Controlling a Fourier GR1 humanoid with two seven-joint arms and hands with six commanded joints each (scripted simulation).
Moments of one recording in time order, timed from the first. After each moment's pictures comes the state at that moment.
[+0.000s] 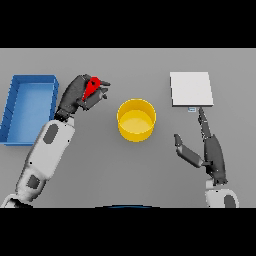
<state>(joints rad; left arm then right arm) -0.56 0.16 -0.20 -1.16 -0.30 0.06 0.08 0.16 -0.07 0.13 -1.74 0.28 -0.07 -0.09</state>
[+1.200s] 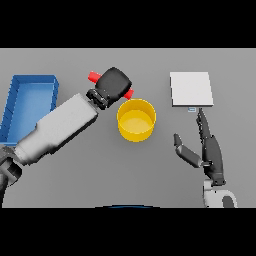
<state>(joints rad) -1.01 0.31 -0.85 -0.98 -0.89 -0.23 0.15 0.17 -0.03 0.12 -1.75 0.22 -0.06 -0.08</state>
